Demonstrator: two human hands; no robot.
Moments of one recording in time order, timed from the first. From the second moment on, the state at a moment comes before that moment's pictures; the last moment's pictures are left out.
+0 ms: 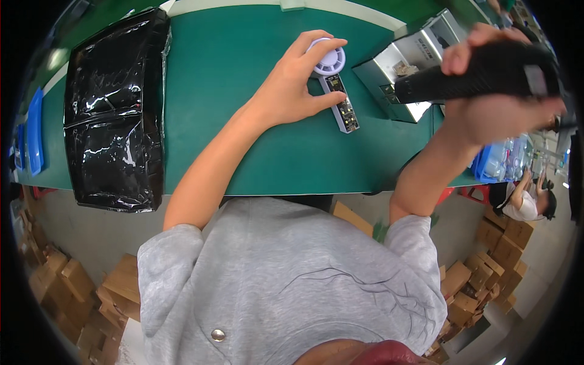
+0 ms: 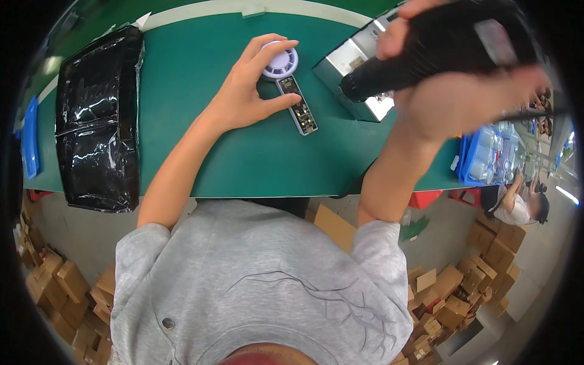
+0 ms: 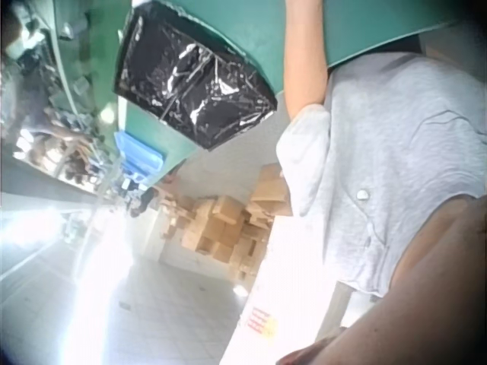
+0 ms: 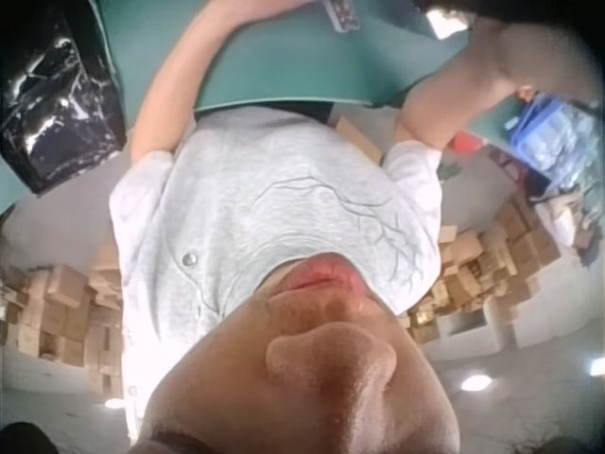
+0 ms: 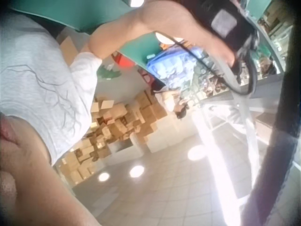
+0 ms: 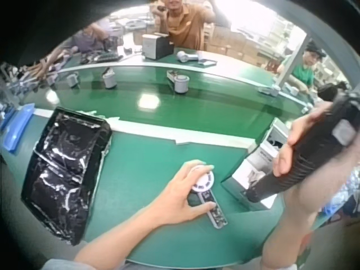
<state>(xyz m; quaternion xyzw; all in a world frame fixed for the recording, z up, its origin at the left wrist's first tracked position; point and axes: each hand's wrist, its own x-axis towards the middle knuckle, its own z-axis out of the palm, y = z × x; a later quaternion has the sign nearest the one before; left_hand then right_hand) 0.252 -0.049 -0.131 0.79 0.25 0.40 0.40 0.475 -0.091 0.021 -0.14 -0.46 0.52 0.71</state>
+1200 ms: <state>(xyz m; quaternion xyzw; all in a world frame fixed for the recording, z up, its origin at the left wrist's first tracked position) 0.251 -0.053 -0.136 0.78 0.25 0.41 0.40 0.432 -0.062 -0.002 -0.12 -0.53 0.52 0.66</state>
